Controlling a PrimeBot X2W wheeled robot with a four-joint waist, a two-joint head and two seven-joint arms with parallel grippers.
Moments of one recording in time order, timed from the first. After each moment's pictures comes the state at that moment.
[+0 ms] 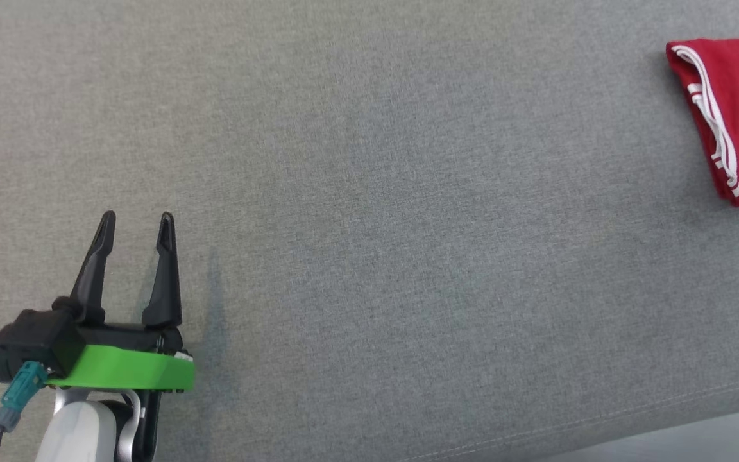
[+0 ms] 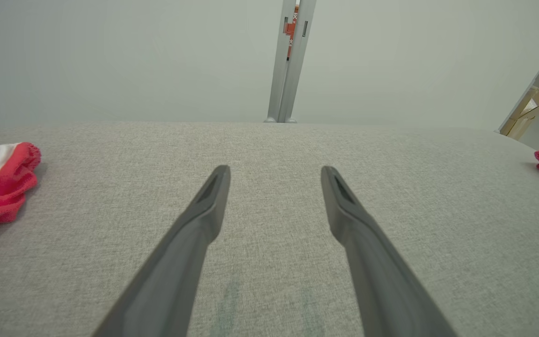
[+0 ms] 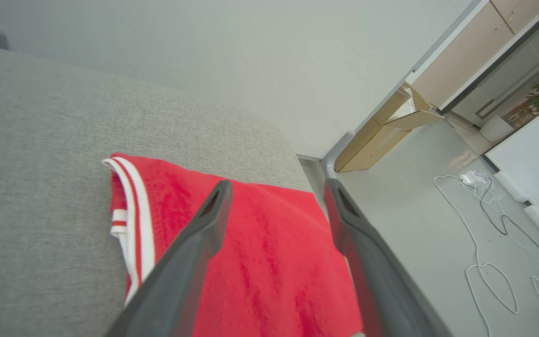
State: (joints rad) left arm -0.16 0.19 -0.09 0.04 -0.34 -0.11 -0.25; right arm -0.77 -0.43 -0.21 0.81 -0.18 0.13 -0.19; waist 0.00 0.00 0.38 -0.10
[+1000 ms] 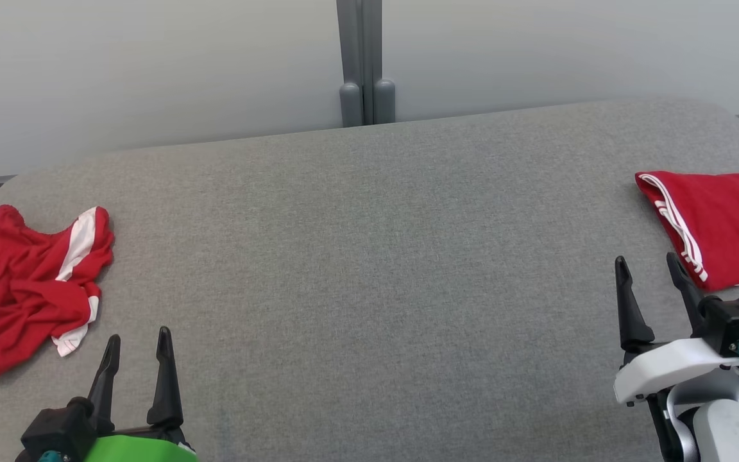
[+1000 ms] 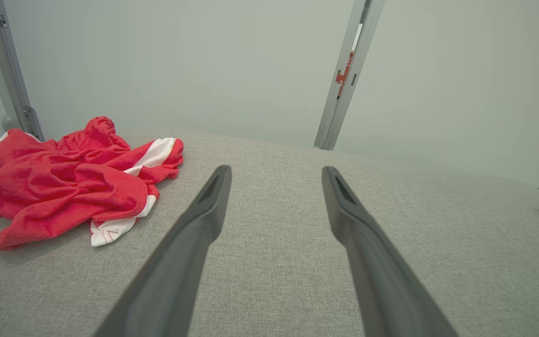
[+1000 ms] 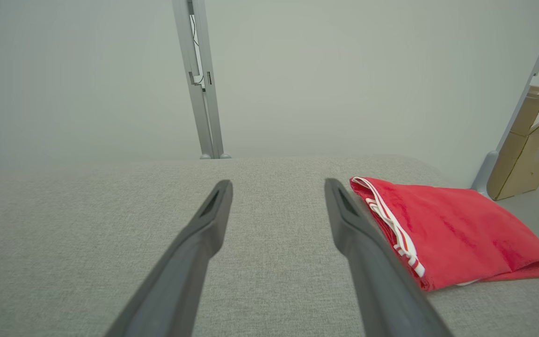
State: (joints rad) left arm 0.06 0.10 0.00 0.16 -0.35 -0.11 -0.26; right arm -0.08 -0.12 -0.07 0.18 0.12 0.13 -0.17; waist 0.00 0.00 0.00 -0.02
